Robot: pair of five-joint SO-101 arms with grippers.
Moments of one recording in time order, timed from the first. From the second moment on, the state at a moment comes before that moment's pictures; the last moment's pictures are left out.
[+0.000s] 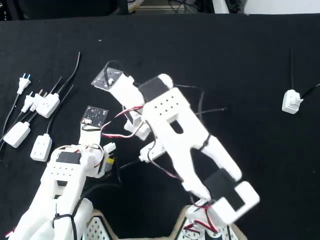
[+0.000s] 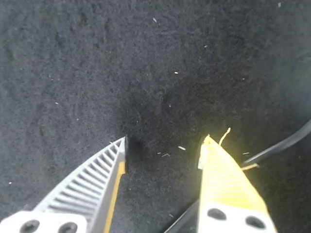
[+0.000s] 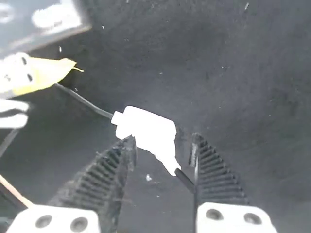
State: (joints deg) left arm -0.4 -46.4 77.6 45.5 -11.3; right arm -34.1 -0.7 1.9 89.3 24.5
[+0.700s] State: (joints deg) left arm -1.1 -46.4 77.6 45.5 -11.3; right arm -33.6 -10.1 28.5 78.8 54.3
